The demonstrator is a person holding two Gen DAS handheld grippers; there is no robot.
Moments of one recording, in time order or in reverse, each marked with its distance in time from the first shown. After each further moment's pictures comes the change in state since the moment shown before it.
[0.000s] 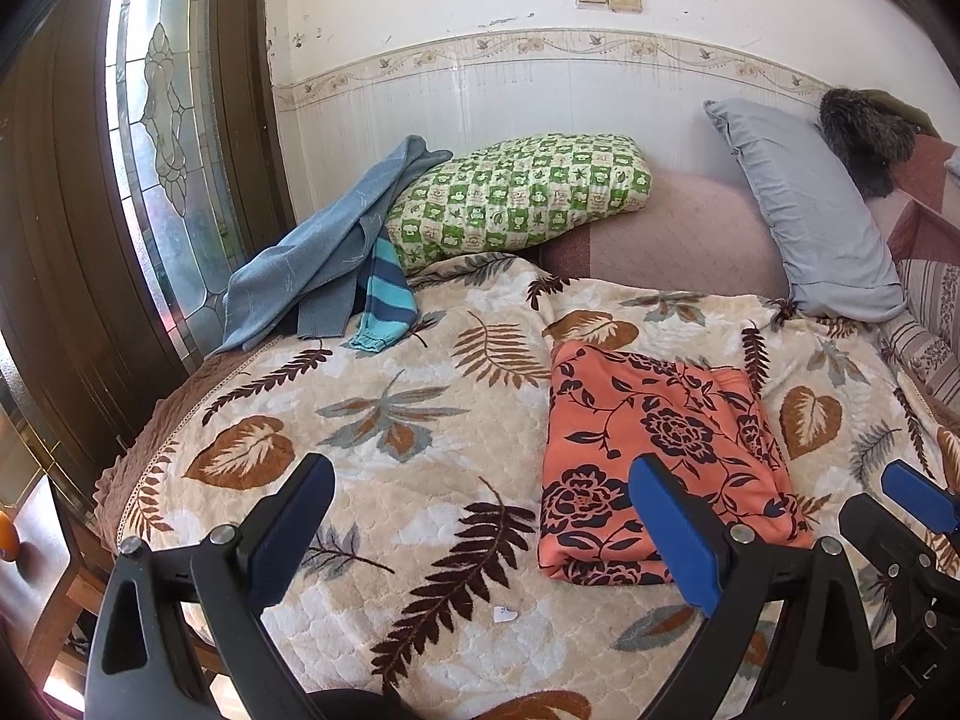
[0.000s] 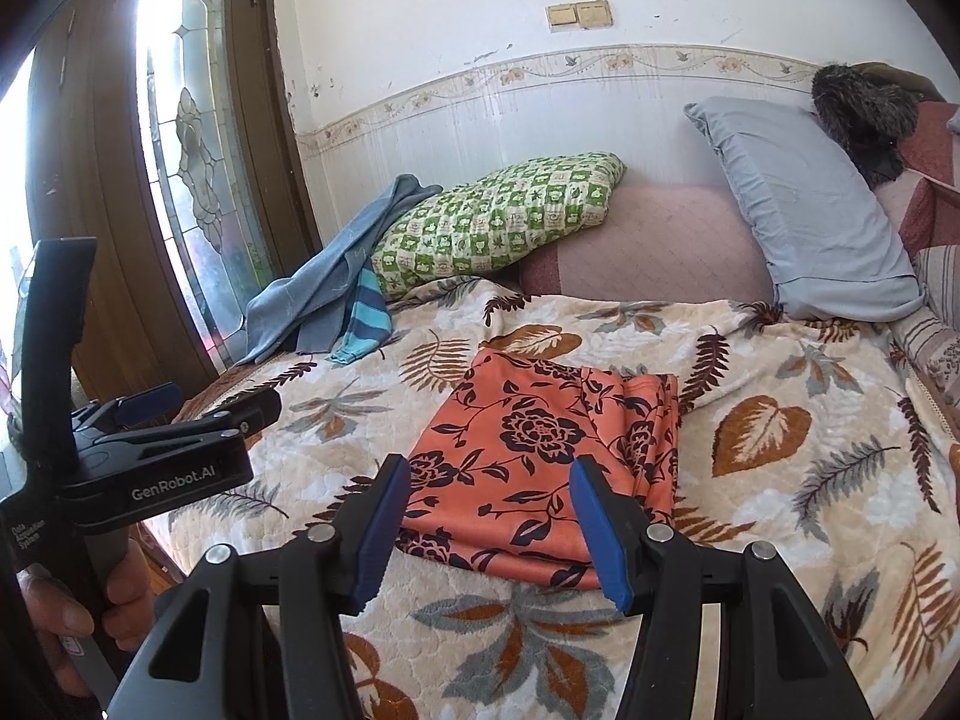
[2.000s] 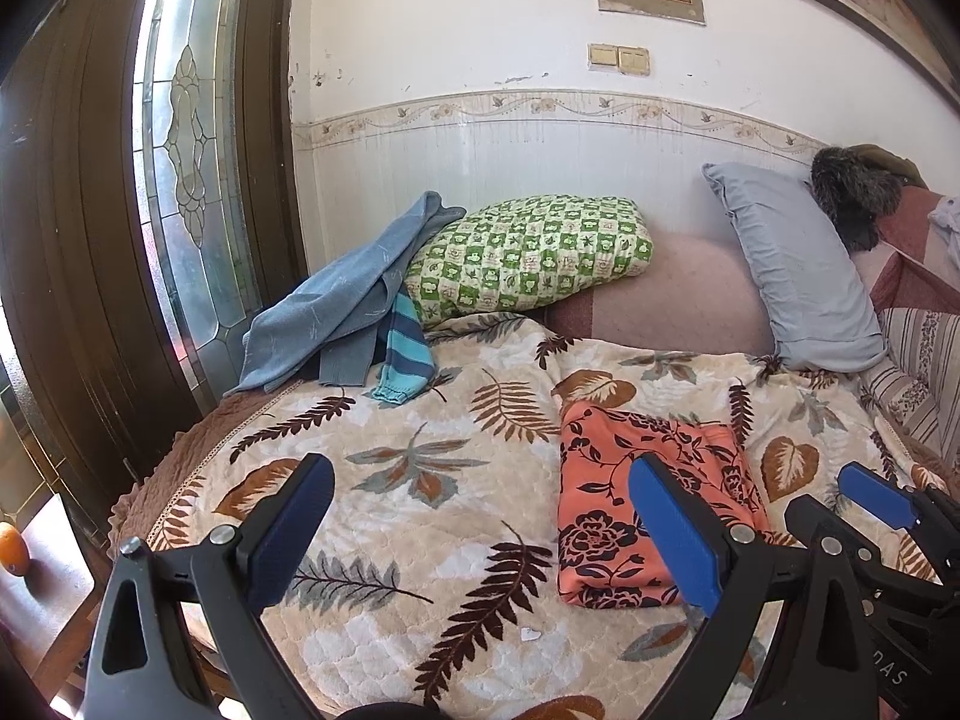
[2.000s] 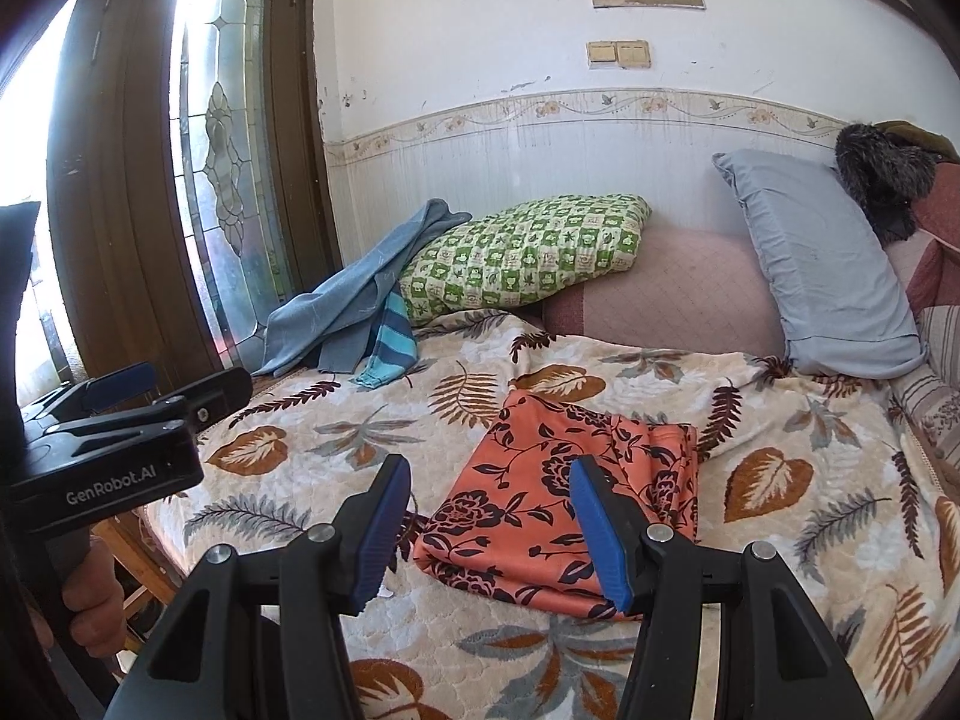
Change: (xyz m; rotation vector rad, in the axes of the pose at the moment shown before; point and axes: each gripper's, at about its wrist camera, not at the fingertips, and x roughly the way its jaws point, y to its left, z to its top) left arm -0.052 0.040 0.023 -0.045 -0.107 -0.026; right arm -0.016 0.046 0.025 -0.083 -0.056 -0.006
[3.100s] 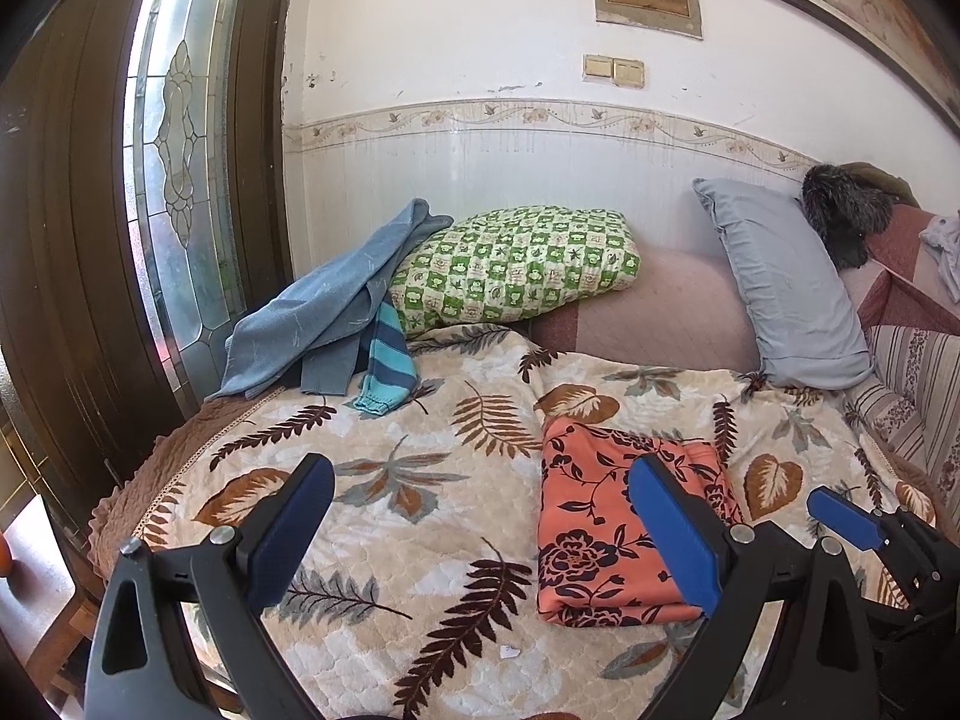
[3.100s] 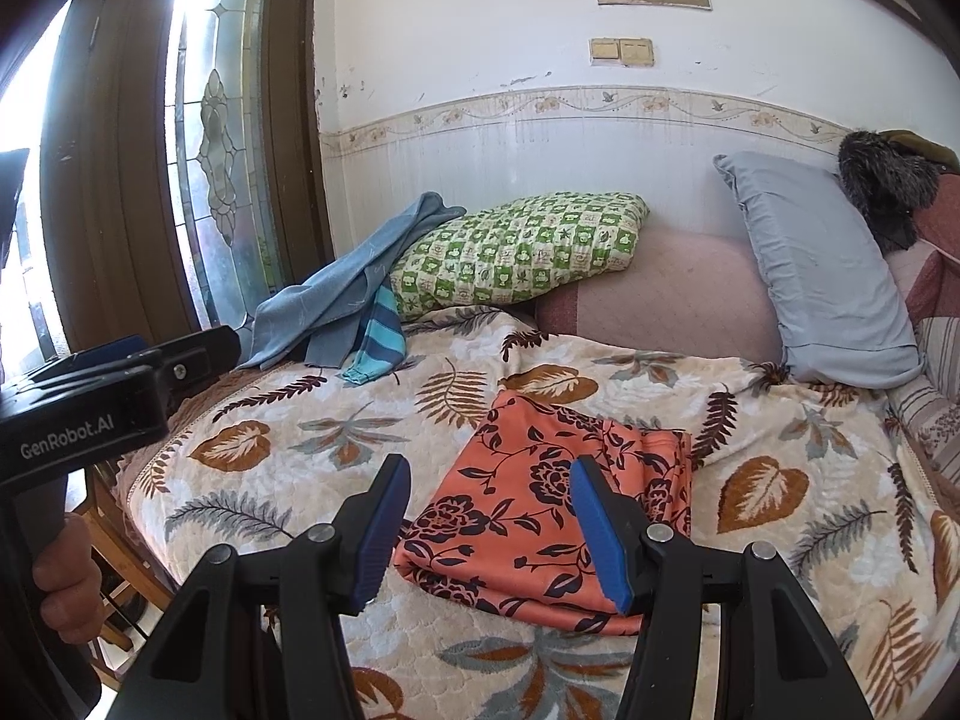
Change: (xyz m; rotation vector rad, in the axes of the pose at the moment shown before) left arm 0.005 0.002 0.008 -0.017 -0.019 -0.047; right arm 0.016 0.001 0.001 -0.020 0.015 -0.024
